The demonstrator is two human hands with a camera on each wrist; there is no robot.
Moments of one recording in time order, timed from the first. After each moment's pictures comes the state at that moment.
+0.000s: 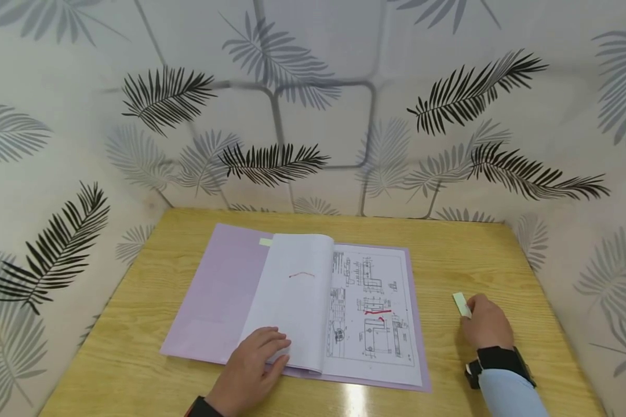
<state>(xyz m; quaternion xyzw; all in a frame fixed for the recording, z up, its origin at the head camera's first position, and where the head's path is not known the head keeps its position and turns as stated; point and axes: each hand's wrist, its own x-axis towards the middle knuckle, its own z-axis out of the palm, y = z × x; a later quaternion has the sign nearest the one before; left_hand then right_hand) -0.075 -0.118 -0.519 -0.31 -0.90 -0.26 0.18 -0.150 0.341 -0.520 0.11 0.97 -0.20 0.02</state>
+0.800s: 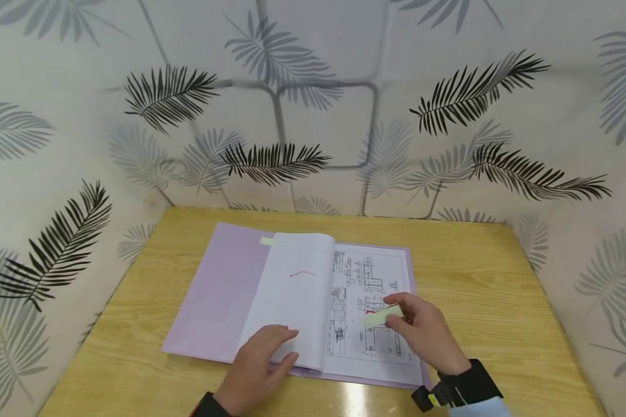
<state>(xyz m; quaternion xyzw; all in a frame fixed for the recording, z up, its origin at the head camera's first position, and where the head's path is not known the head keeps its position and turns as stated) -0.076 -0.105 -0.510 -0.31 -0.87 -0.32 0.20 -0.115 0.216 -0.455 -0.05 0.87 -0.49 0.07</state>
